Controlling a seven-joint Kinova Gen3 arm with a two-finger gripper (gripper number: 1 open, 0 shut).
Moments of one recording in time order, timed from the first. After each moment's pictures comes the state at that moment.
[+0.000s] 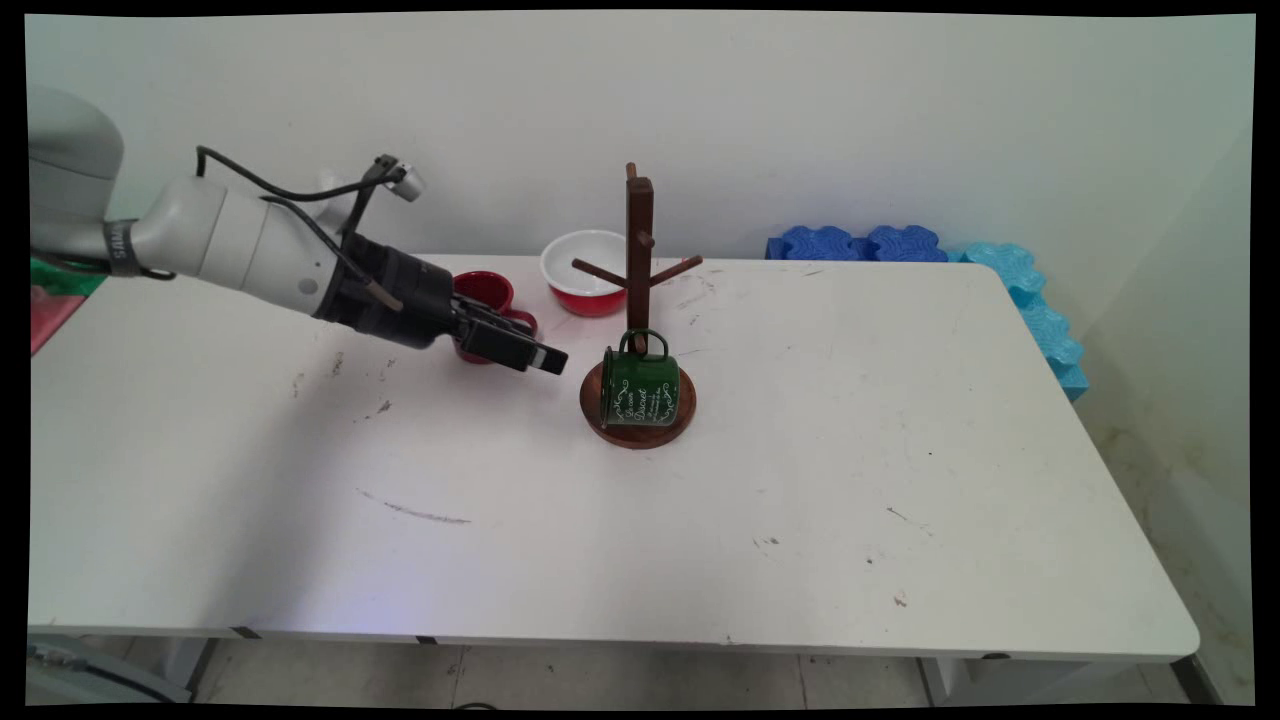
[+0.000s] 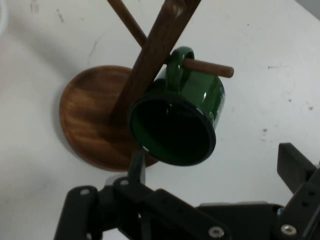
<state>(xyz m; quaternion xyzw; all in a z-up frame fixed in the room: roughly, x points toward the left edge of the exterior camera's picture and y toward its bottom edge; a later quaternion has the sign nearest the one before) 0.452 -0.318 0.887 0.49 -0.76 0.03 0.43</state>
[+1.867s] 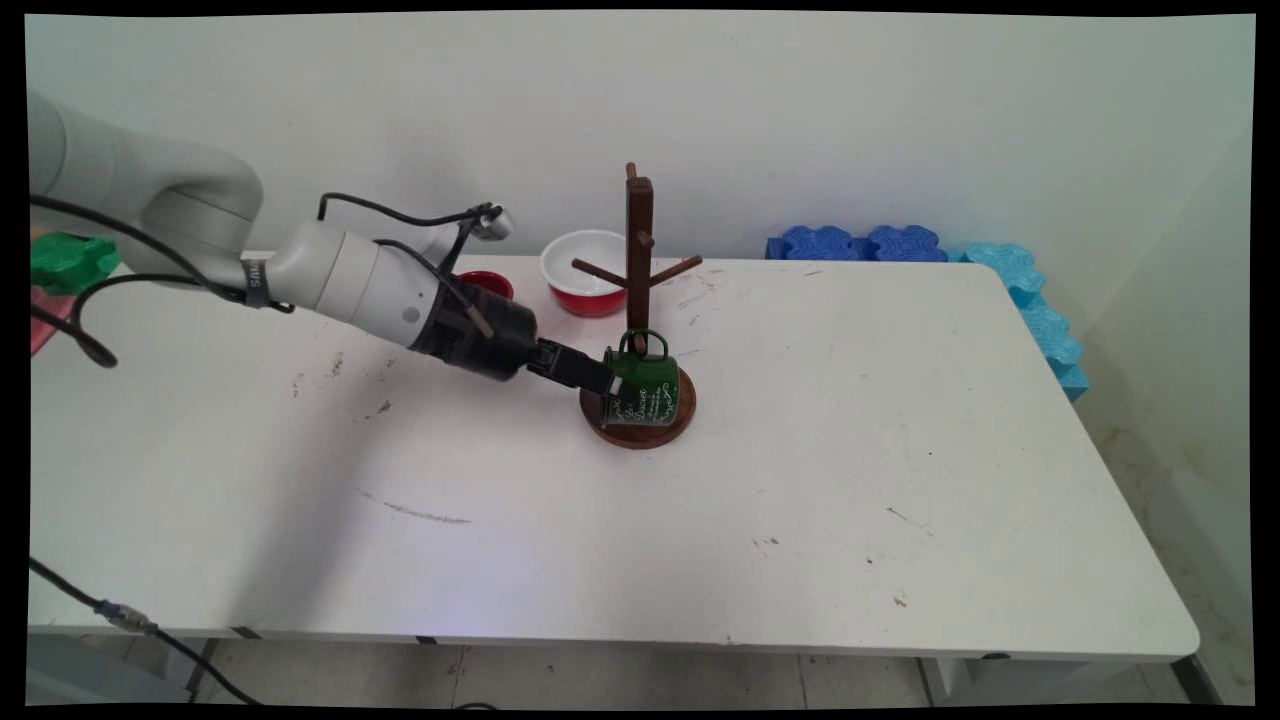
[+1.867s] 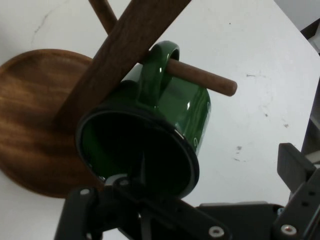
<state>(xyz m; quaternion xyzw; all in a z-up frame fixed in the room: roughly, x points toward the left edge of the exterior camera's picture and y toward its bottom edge) 0.405 -0.358 0.838 0.52 -0.73 -0.05 0.44</state>
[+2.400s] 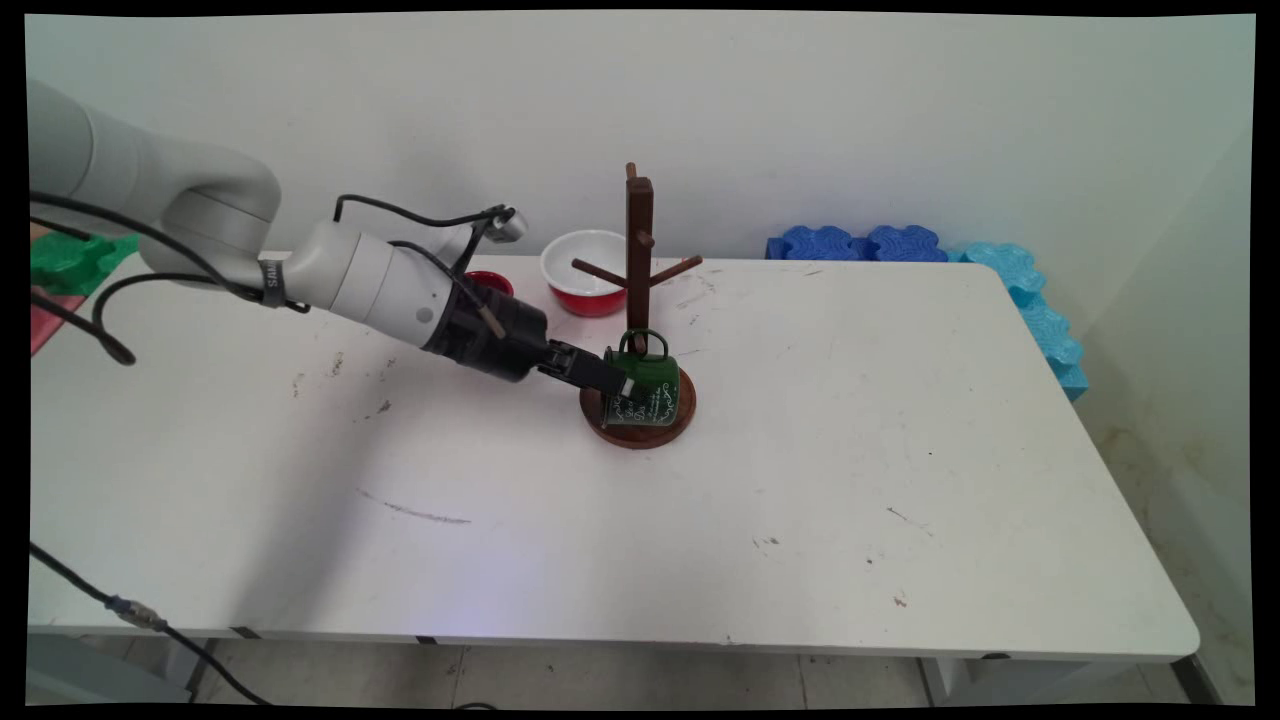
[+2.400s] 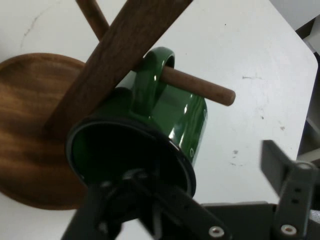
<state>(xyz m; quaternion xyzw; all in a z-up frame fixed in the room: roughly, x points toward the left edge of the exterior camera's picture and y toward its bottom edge) 0.398 -0.366 0.833 0.52 -0.73 -0.06 0.44</state>
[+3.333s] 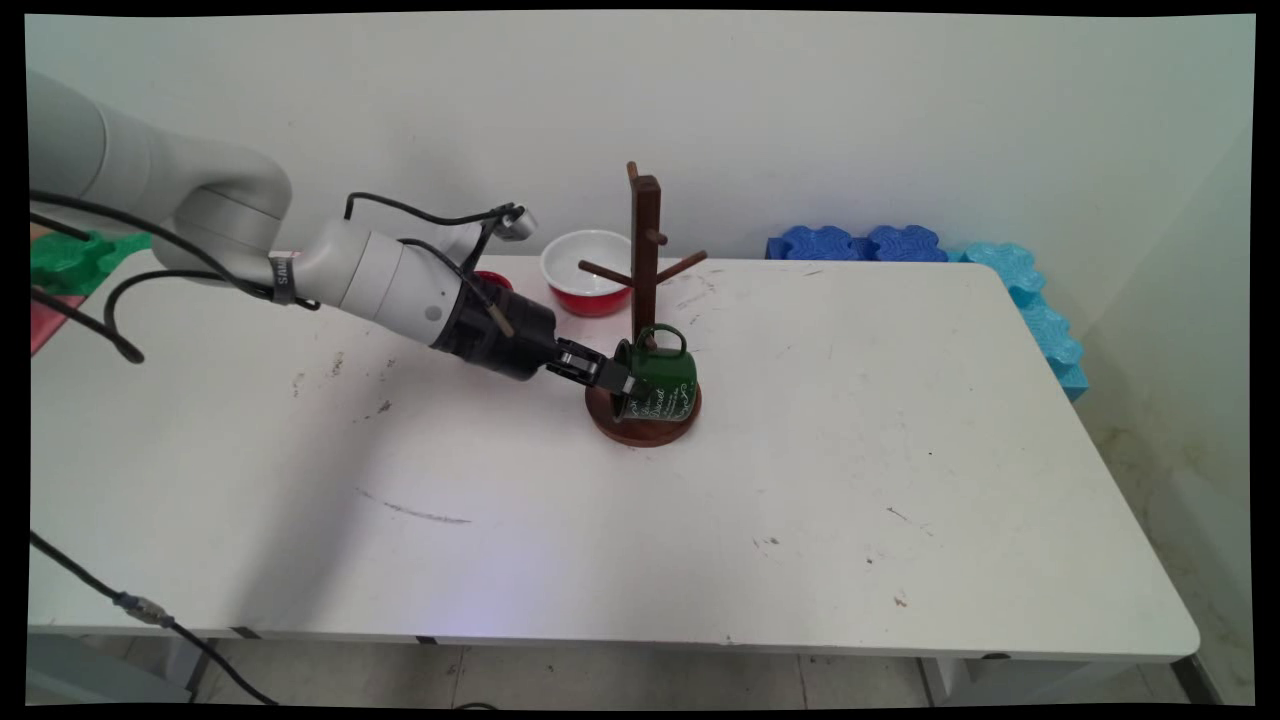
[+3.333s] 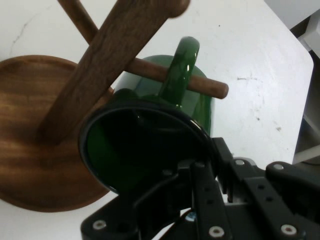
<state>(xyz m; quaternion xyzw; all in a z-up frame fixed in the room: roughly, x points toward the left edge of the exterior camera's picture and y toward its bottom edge) 0.392 -0.370 0.834 0.51 -0.73 -0.06 0.45</state>
